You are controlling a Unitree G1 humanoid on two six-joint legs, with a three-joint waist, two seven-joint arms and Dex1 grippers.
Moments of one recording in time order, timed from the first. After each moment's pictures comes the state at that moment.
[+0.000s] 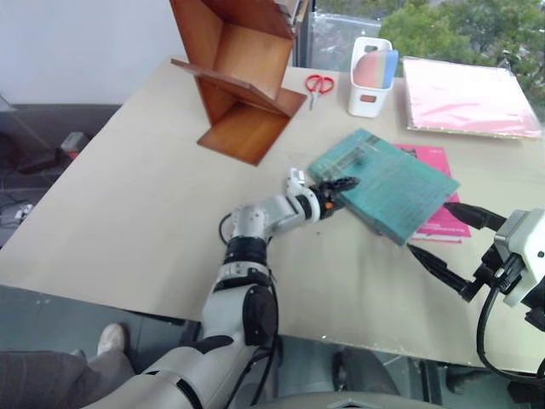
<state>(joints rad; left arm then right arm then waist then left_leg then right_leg) -0.89 -0.14 0.46 0.68 -0.98 1.07 -0.02 0.28 -0.73 -0.53 -0.95 0.64 0.63 0.64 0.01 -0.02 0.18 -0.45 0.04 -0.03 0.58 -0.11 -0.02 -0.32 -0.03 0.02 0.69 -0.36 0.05</state>
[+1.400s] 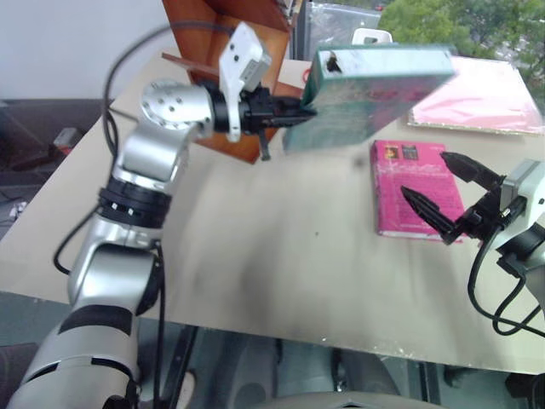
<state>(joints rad) -1.12 0.67 -0.26 0.29 -0.19 -0.05 -1.10 -0.02 -0.63 -0.37 -0.67 0.65 0.47 0.58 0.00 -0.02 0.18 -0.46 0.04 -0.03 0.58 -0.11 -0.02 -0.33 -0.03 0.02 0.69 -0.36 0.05</state>
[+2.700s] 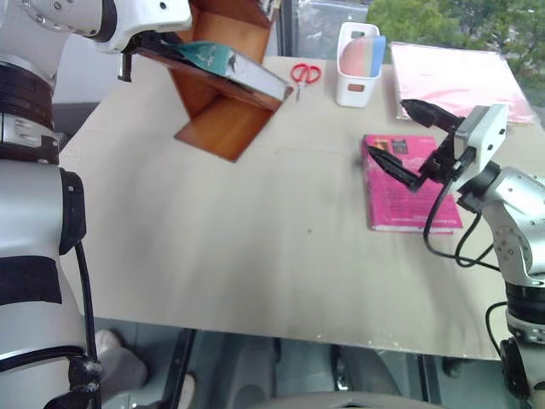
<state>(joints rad) -1.65 0.90 -0.45 1.07 0.57 -0.55 -1.10 -0.49 -0.56 -0.09 -0.27 0.44 0.19 0.75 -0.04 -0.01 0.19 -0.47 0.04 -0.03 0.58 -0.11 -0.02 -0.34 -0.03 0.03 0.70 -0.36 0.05</state>
